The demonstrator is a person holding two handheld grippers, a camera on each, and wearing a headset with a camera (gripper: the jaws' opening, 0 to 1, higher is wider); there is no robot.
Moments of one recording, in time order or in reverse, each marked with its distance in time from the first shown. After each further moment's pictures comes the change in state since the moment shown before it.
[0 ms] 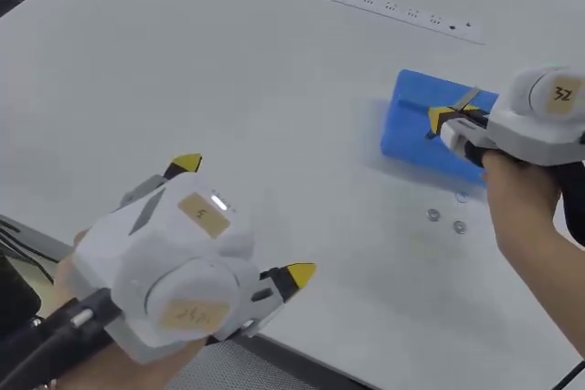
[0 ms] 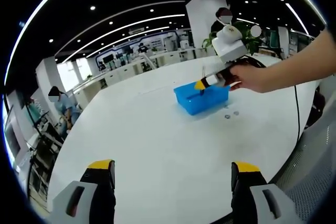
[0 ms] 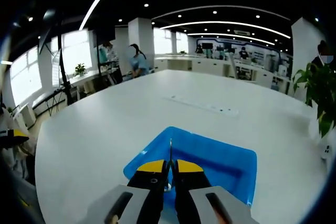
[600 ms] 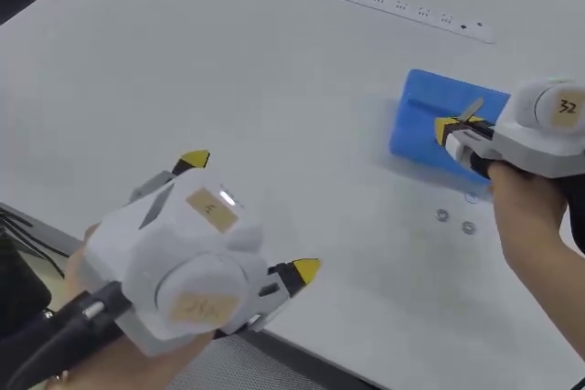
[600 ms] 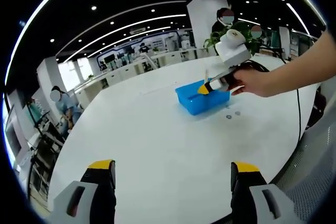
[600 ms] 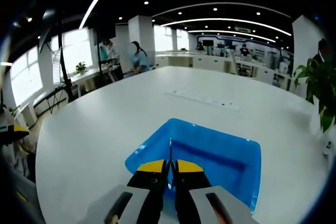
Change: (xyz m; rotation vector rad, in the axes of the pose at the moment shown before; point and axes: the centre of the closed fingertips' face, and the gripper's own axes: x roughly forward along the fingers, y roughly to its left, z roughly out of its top) left arm 0.000 0.002 -0.001 -0.003 -0.001 0.011; right arm -0.001 0.005 -0.012 0.006 0.018 0.009
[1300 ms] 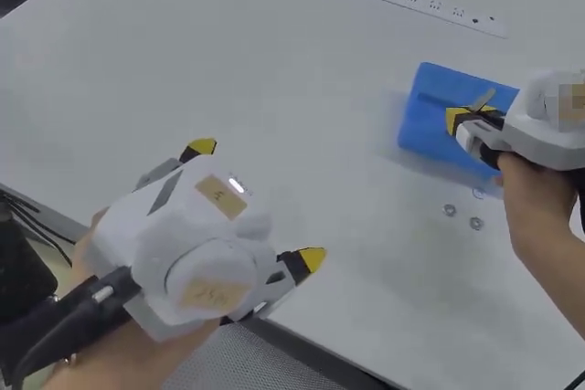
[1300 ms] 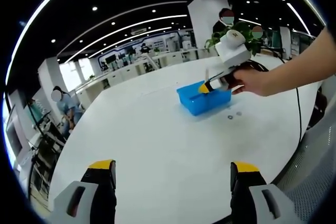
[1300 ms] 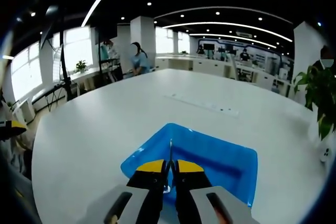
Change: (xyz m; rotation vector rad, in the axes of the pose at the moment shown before) left arm 0.001 0.002 0.001 -0.003 -0.004 0.012; right arm -0.001 -0.007 0.009 -0.035 -0.029 -0.012
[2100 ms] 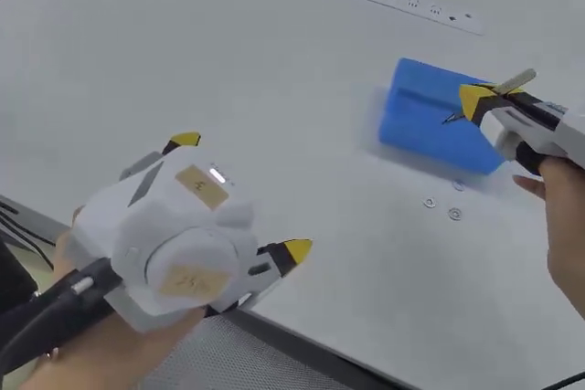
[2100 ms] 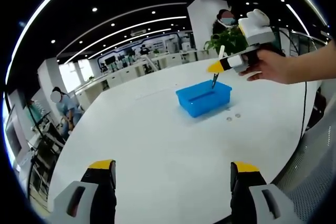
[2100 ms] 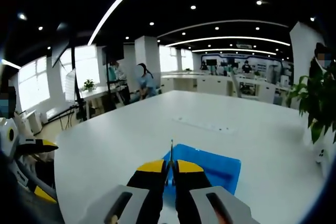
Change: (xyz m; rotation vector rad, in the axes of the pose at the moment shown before) left arm -0.002 -0.001 0.002 0.001 -0.013 -0.007; right arm -0.074 0.012 0.036 0.029 -0.145 0.053
